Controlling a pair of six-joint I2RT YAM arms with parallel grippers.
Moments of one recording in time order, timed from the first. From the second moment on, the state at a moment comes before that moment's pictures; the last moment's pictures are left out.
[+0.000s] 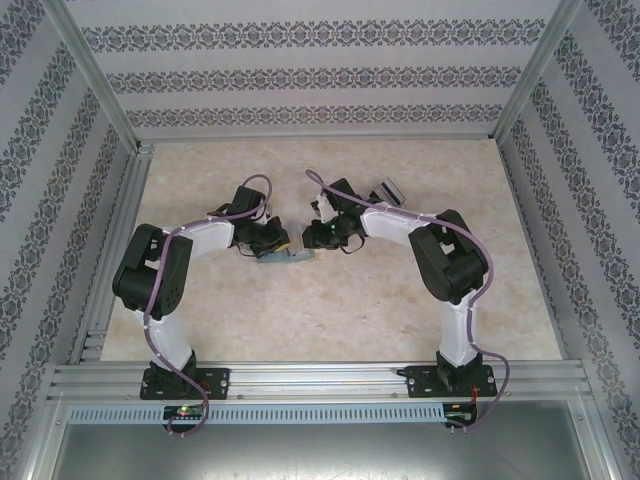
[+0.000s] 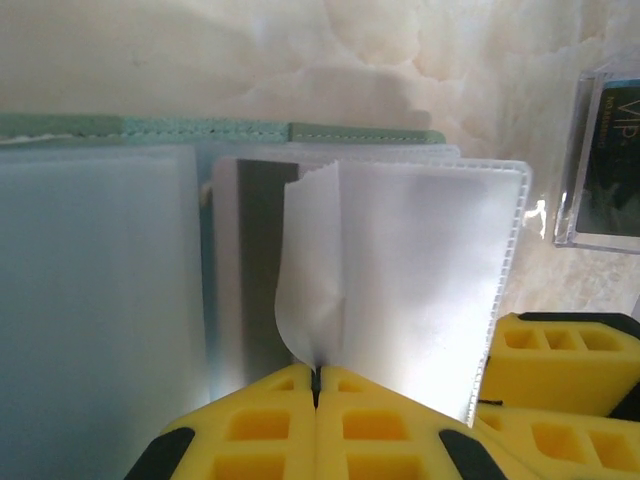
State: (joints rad) left arm -0.31 1.82 1.04 -0.23 0.50 -0.81; right arm 0.55 2.00 1.32 -0.37 -0.52 0.47
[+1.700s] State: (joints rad) left arm -0.38 1.82 1.34 -0.45 0.42 -0.71; right arm 0.03 1.78 1.38 -0.54 -0.40 0.32
